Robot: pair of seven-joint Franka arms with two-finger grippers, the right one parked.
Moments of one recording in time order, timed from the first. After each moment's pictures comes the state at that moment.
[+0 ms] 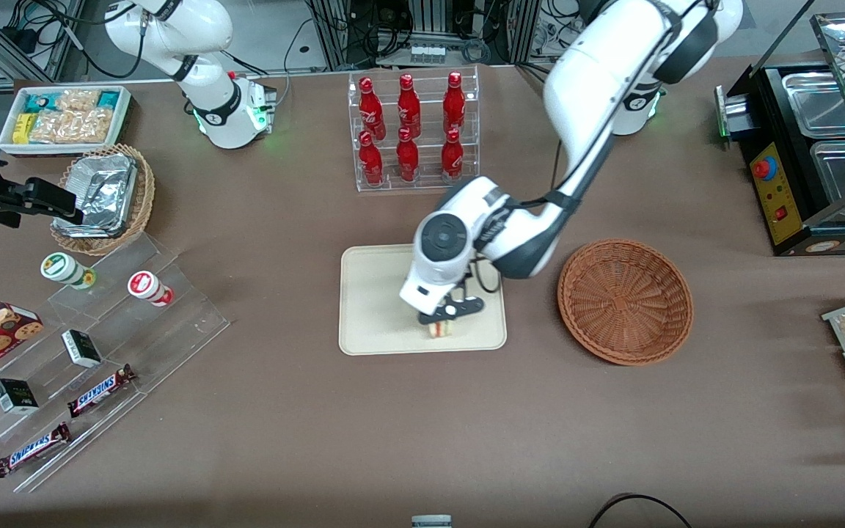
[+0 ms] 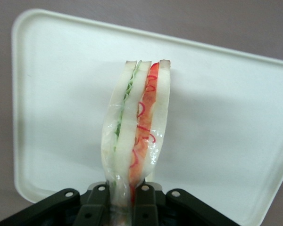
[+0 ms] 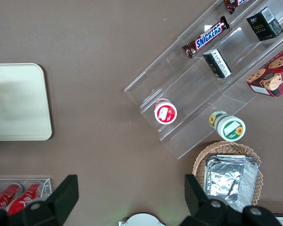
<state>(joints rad) -0.59 0.81 -0.26 -1.27 0.09 1.99 -1.04</state>
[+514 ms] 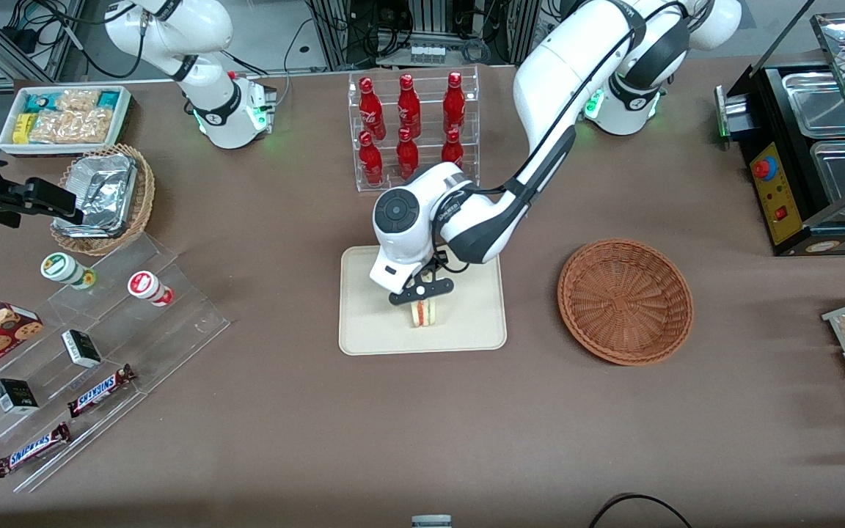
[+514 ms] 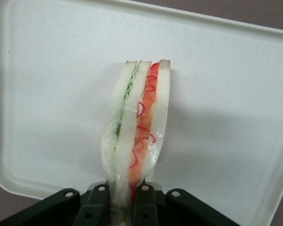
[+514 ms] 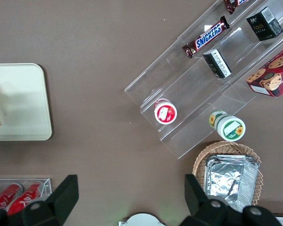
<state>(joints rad) -0.66 0.85 -0.26 -1.25 0.17 1.98 -1.14</state>
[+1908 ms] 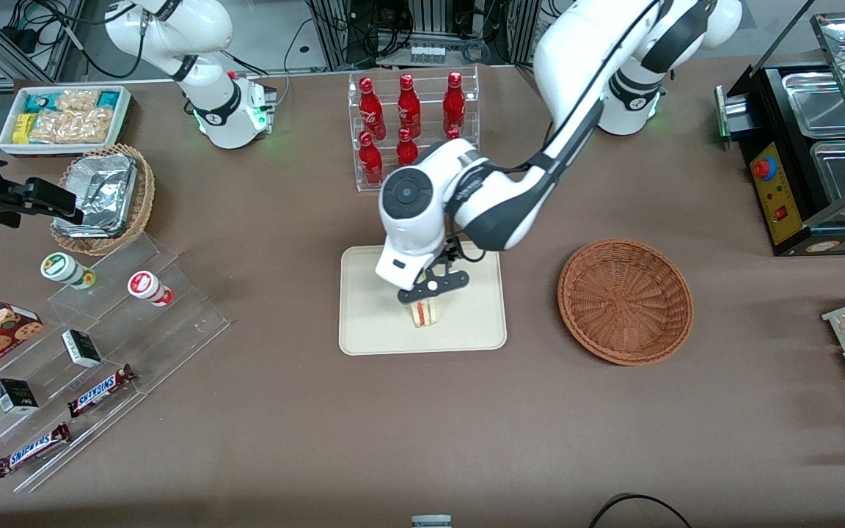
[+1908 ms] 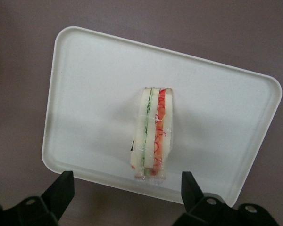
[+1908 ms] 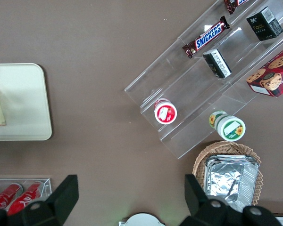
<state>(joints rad) -0.59 0.73 -0.25 -1.18 0.11 1.81 -1.10</state>
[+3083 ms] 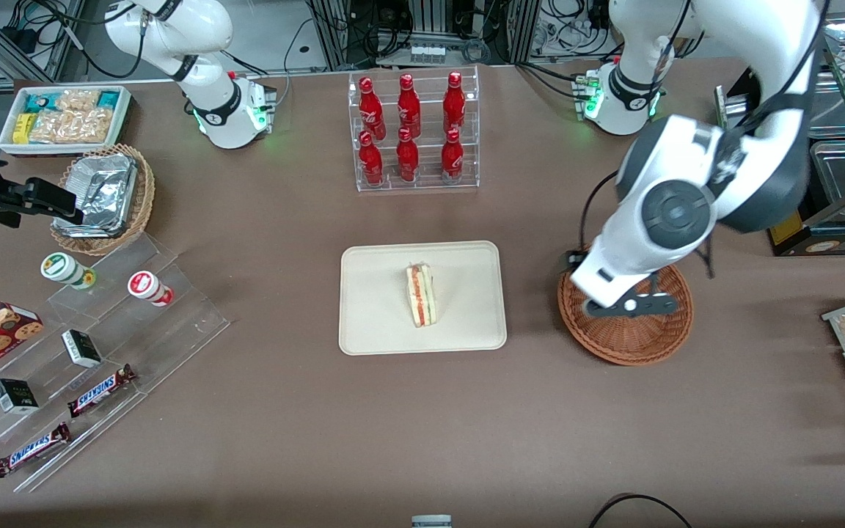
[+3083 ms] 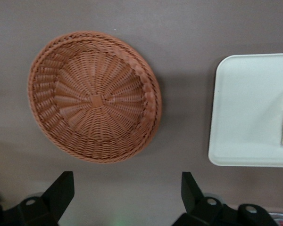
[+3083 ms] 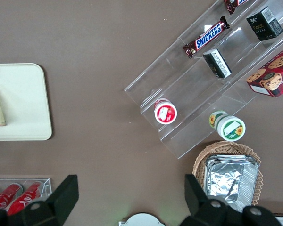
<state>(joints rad) -0.16 0.29 -0.24 -1.56 0.09 1.62 -0.38</state>
